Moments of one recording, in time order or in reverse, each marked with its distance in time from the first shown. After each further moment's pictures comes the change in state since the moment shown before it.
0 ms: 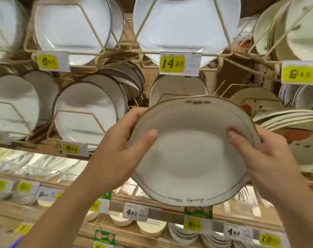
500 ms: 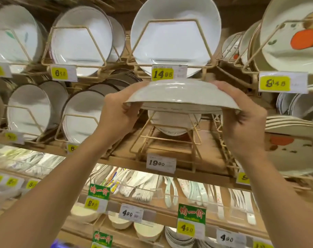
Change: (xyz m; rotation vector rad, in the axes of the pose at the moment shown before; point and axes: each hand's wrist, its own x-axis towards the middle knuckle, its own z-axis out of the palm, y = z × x) left_hand 0.068 -0.010 -0.003 0.530 0.296 0.462; right_hand 0.061 0.032 -0.014 -0.248 0.273 -0.523
